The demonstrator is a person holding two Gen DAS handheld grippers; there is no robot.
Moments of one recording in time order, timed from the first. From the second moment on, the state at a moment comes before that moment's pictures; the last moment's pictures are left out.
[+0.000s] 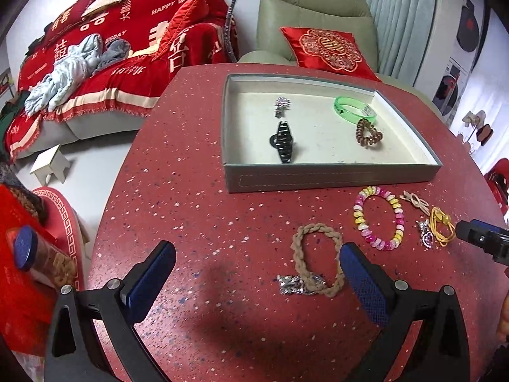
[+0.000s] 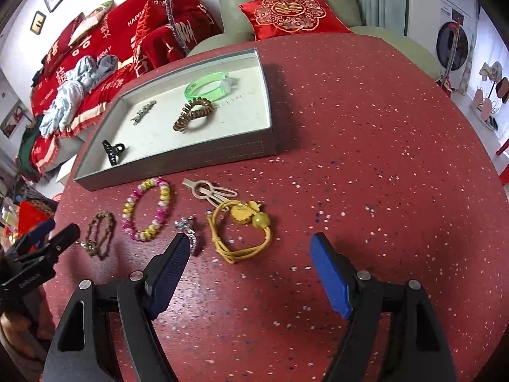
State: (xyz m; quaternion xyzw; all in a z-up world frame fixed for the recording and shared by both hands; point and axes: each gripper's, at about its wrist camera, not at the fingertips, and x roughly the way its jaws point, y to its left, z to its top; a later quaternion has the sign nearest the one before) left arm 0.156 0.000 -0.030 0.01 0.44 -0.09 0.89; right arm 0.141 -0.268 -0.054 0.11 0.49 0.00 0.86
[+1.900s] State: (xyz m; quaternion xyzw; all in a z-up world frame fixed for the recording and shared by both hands) left arm 0.167 -0.014 -0.016 0.01 0.44 -0.18 0.88; right arm 0.150 -0.249 -0.030 0.04 0.46 0.02 0.89
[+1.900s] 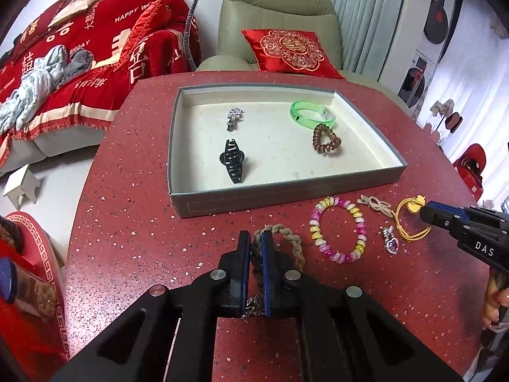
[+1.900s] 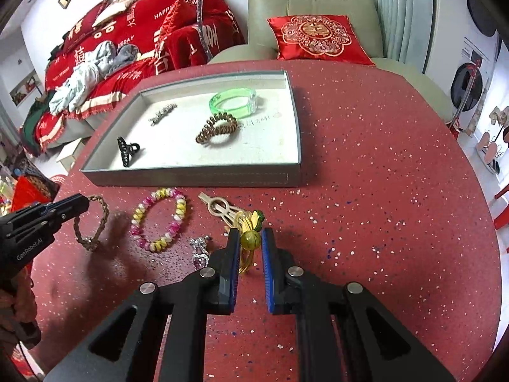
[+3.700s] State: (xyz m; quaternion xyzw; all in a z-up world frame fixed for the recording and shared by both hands) left arm 0.307 -0.086 -0.024 0.06 0.44 -0.12 0.89; right arm 0.318 -0.260 -0.063 0.09 0.48 0.02 0.87
